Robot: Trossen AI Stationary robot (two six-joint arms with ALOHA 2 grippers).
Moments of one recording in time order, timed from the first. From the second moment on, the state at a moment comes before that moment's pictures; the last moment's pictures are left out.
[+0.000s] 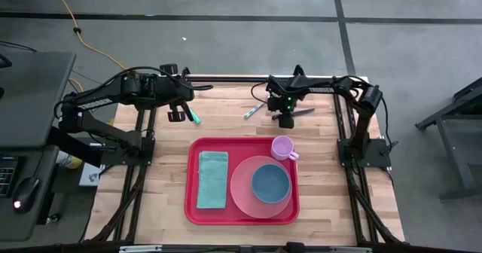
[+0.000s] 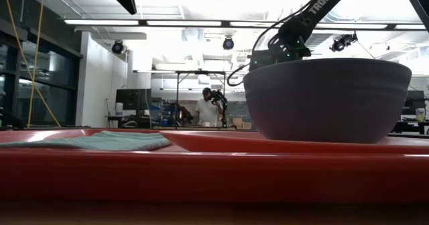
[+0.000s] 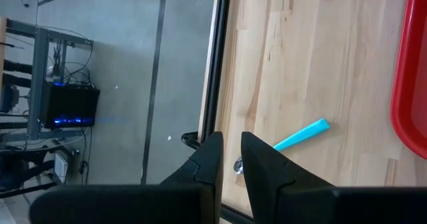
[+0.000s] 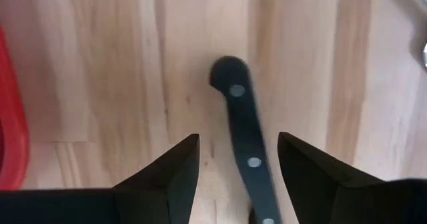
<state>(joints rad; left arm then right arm) 0.15 1.23 1.52 -1.33 -0.61 0.28 -0.57 1.86 1.18 -0.78 -0.11 -0.50</state>
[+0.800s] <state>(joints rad) 0.15 1.23 1.52 -1.33 -0.61 0.26 -0.58 1.86 1.07 -0.70 -0.14 -0.49</state>
